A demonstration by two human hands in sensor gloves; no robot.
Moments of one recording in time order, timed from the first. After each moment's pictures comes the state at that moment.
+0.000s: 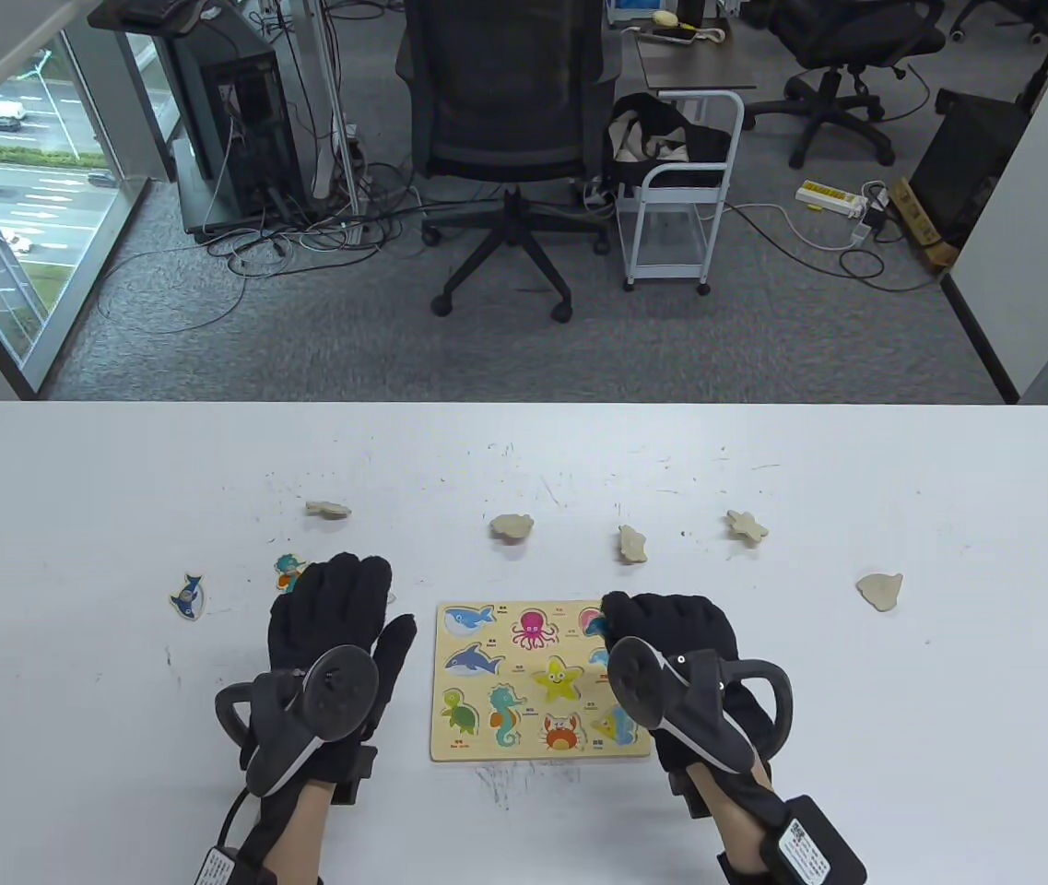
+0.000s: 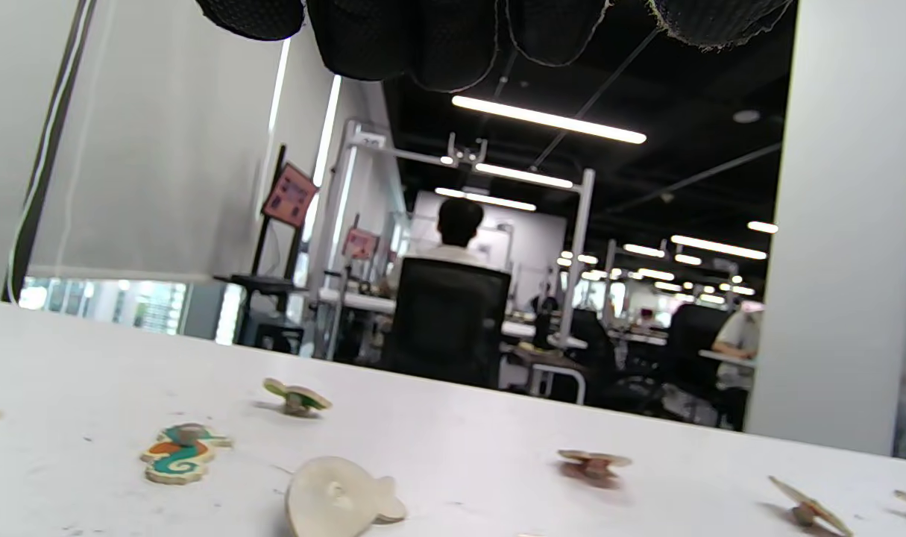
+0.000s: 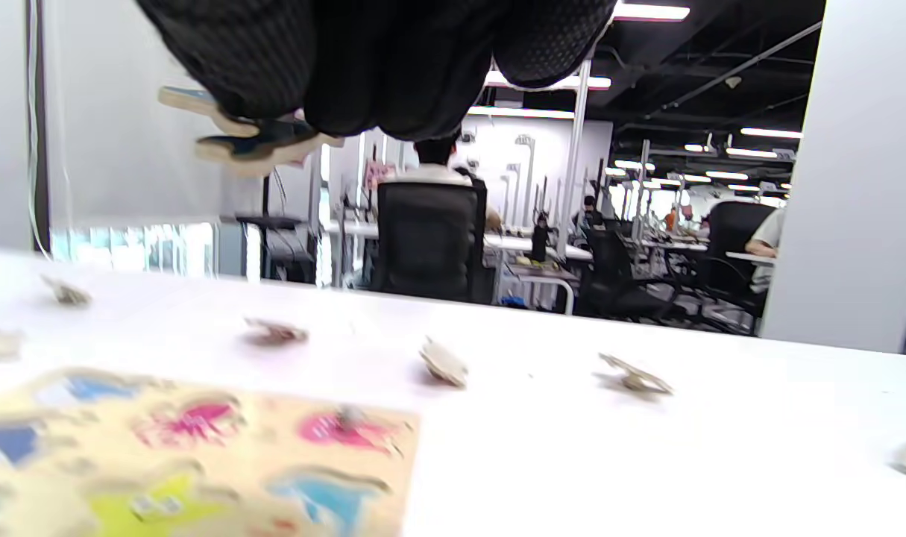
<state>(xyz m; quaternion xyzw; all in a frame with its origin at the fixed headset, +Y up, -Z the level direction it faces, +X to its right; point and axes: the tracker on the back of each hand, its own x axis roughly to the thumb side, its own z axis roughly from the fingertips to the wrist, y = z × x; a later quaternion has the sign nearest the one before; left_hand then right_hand) -0.203 -0.665 -0.291 0.16 0.00 0.09 0.98 0.114 -0.664 -0.308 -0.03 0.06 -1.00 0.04</state>
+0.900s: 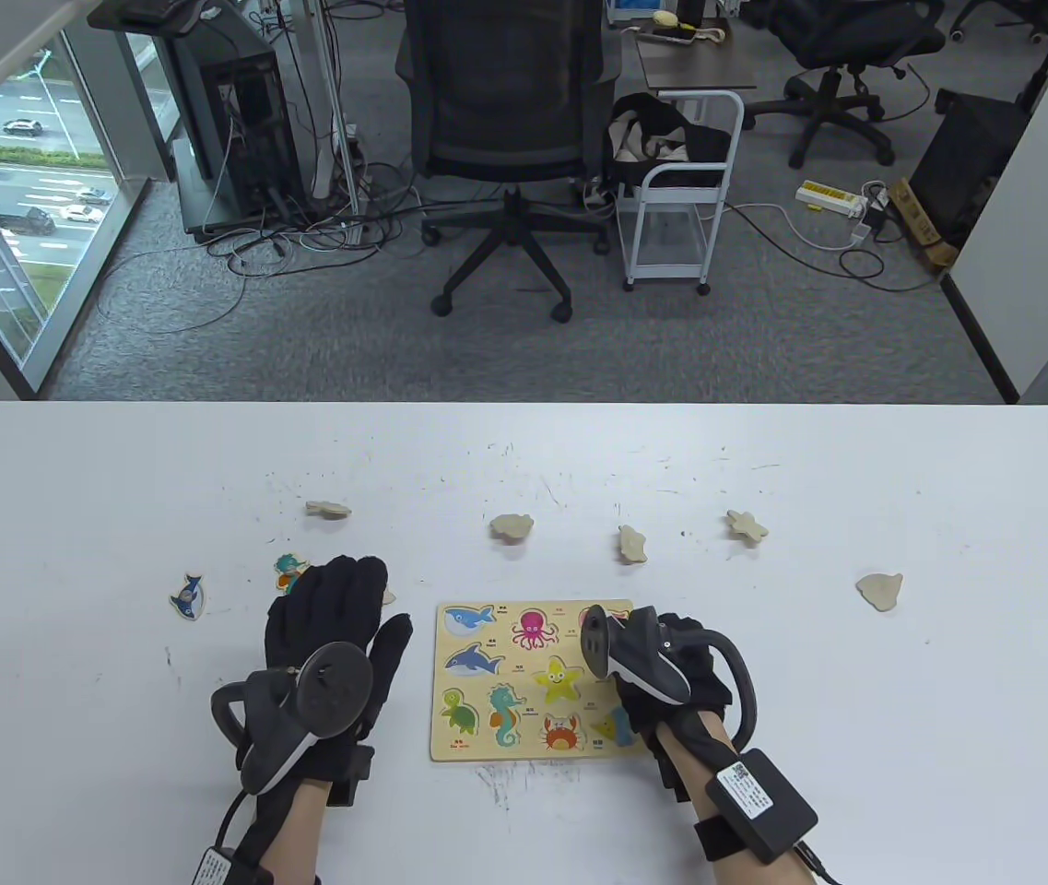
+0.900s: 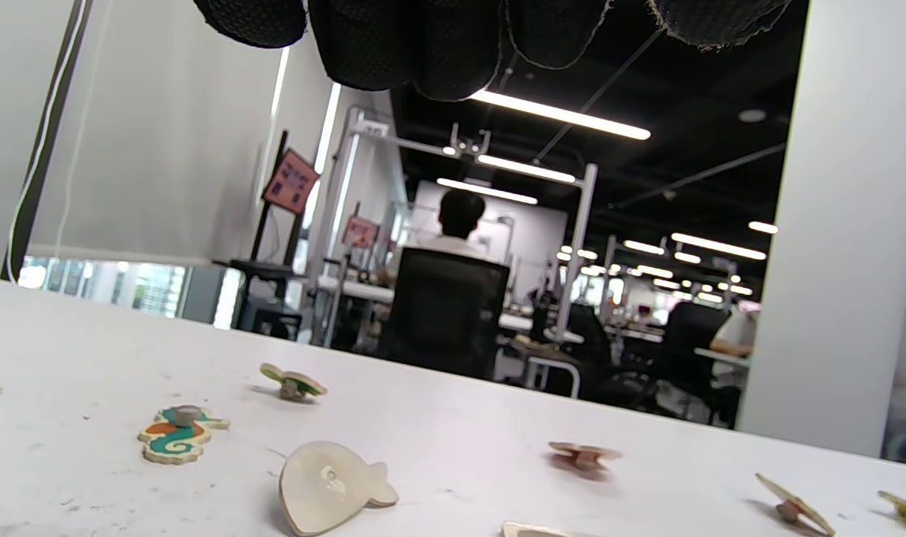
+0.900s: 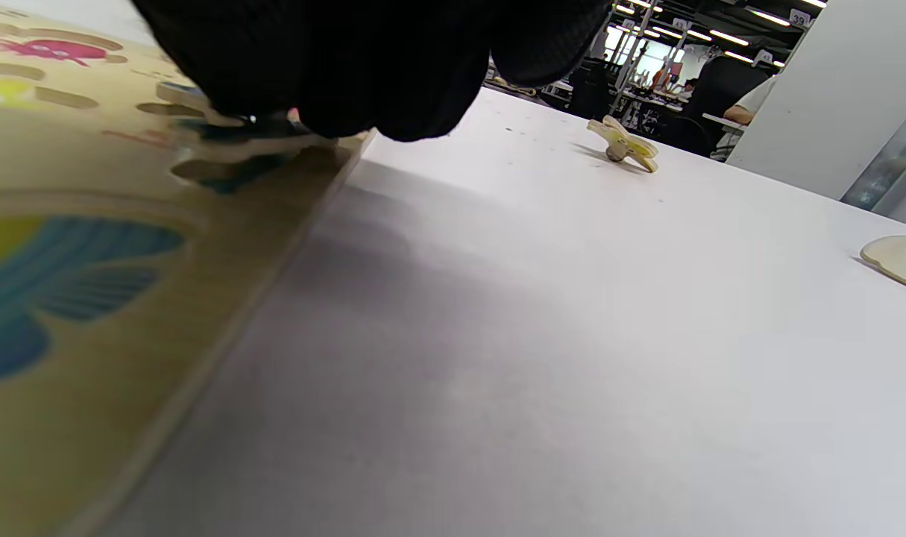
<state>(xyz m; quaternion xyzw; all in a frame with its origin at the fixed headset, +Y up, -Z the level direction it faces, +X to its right) -0.204 -0.667 -0.293 0.15 0.00 0.11 0.98 0.100 -0.755 -0.365 0.01 -0.10 -0.99 0.12</state>
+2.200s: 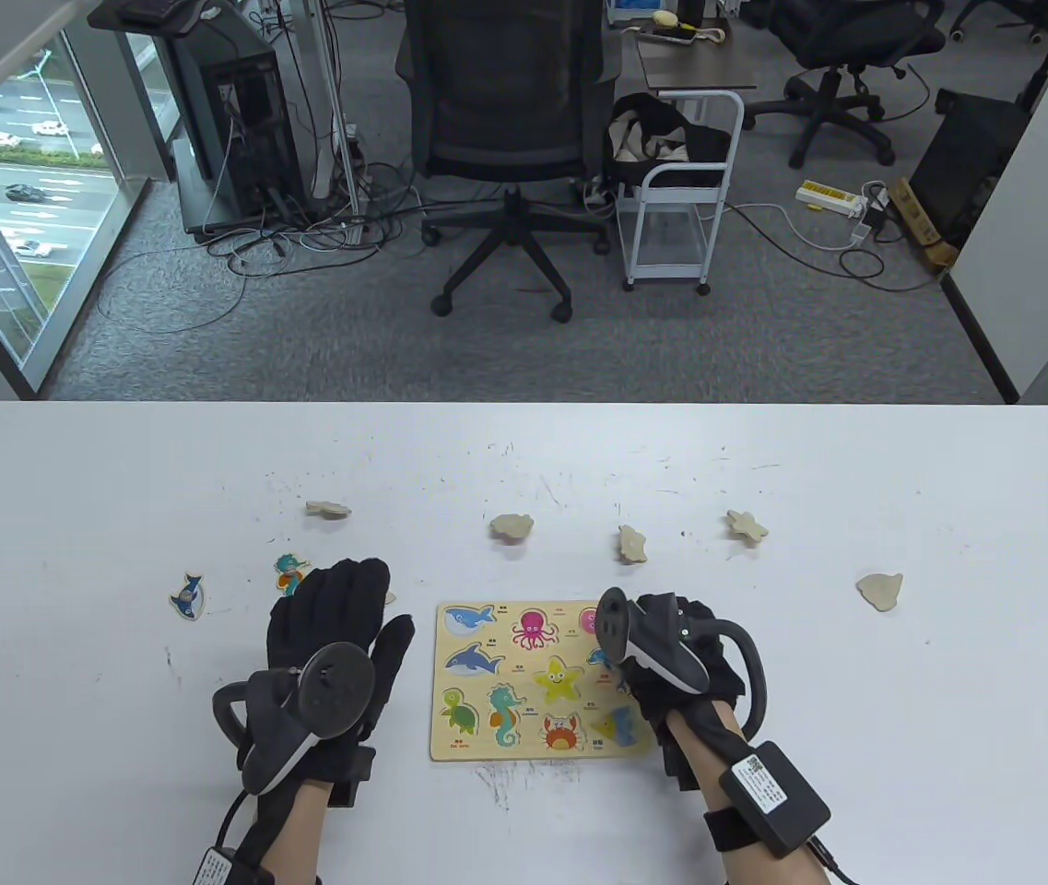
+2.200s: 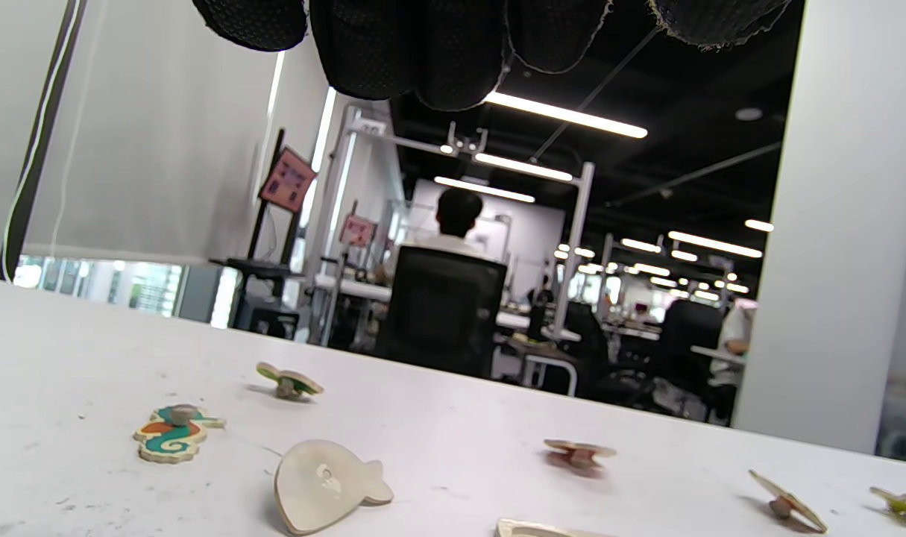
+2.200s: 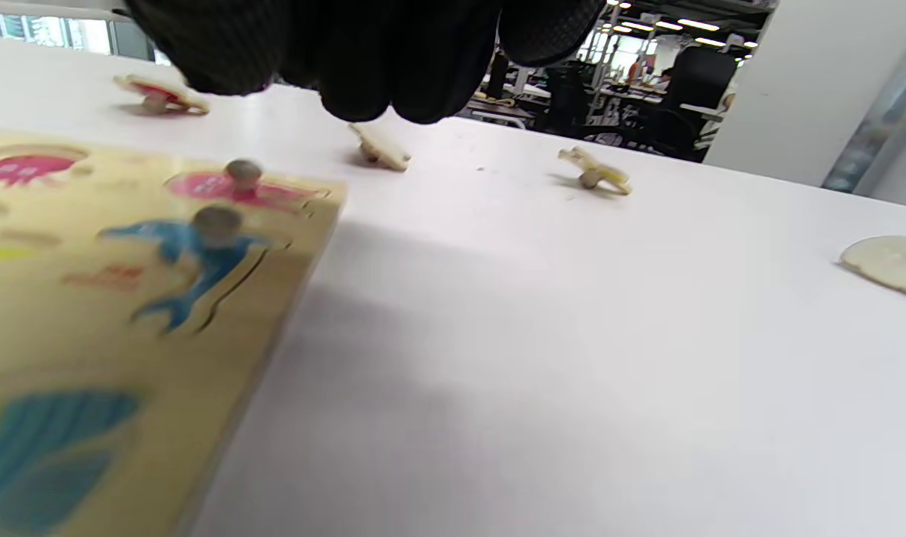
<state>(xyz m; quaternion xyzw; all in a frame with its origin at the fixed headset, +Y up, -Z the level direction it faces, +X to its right) -0.202 -0.666 -0.292 0.15 -0.01 0.11 0.98 0.121 -0.723 -0.374 0.04 -0.08 -0.99 0.07</state>
